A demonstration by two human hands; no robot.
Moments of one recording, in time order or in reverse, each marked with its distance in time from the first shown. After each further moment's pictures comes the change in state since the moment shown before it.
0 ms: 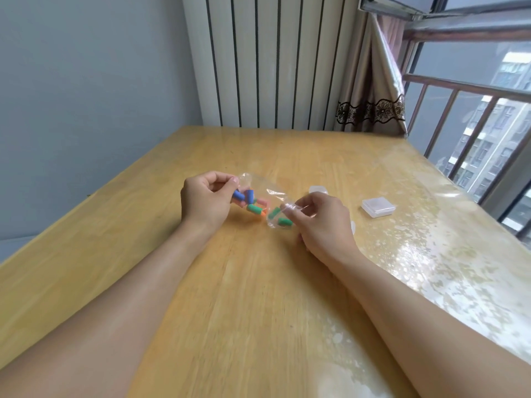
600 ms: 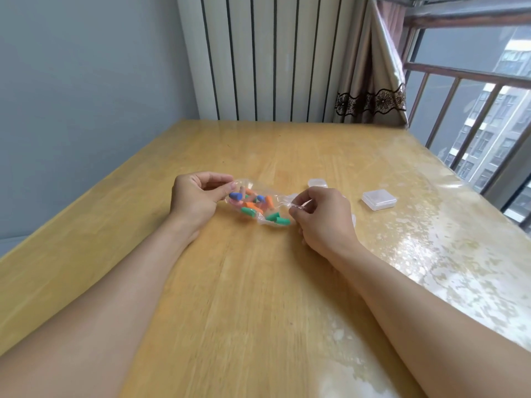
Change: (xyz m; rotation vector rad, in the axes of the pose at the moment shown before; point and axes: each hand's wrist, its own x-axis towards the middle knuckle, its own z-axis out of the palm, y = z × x) left_hand 0.016 -0.017 -0.012 0.011 -0.091 -0.007; right_hand 0.009 0.013 0.003 -0.072 -0.007 -0.038
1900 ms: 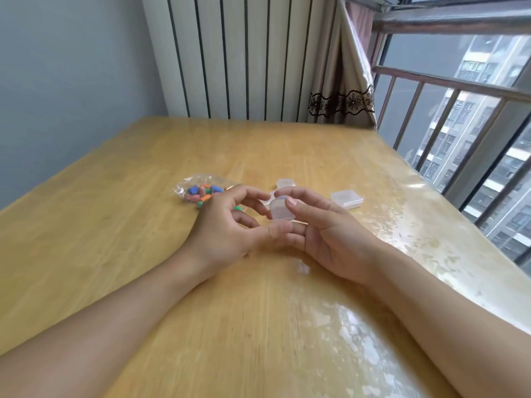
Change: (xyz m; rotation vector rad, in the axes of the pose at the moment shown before) left_hand -0.076 0.039 0.065 0.031 -0.410 0.070; right_hand -0.014 0.010 -0.067 1.023 -0.624 0.251
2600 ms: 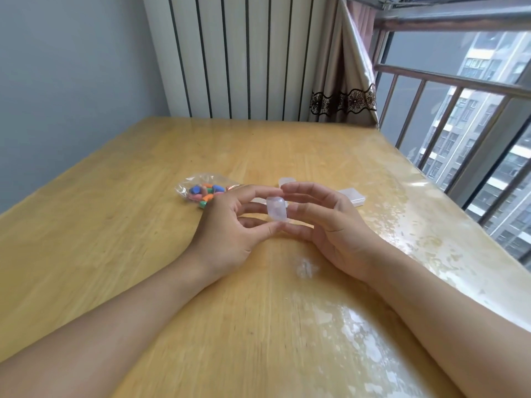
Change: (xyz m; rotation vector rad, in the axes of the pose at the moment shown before) left_hand -0.002 0.002 0.006 -0.109 -0.021 0.138; right_hand 0.001 0.001 -0.001 -0.146 0.141 -0.162
